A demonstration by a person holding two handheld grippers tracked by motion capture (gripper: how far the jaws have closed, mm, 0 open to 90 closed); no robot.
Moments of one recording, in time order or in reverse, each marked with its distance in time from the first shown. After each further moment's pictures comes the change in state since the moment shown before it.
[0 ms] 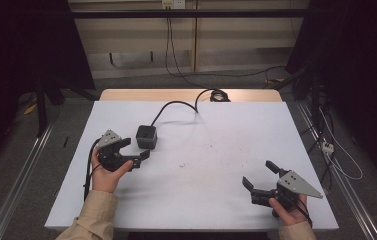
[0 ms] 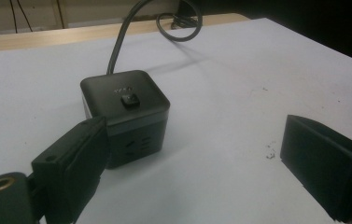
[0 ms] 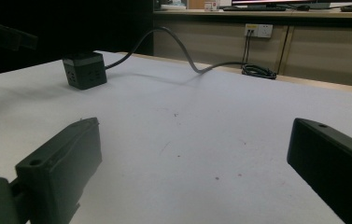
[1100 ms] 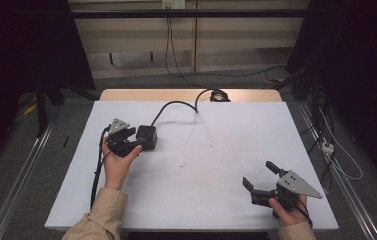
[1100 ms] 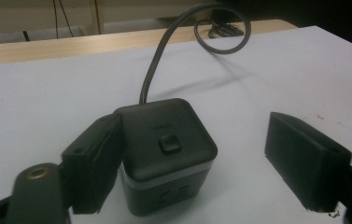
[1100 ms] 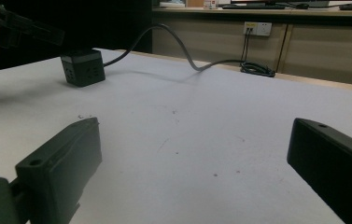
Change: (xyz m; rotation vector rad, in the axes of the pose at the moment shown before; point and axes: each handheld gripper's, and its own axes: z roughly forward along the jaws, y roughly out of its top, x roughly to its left) left arm 0.011 0.020 0.041 -0.003 0.137 -0.039; right arm 0.000 -0.001 0.000 0.009 -0.005 -0.008
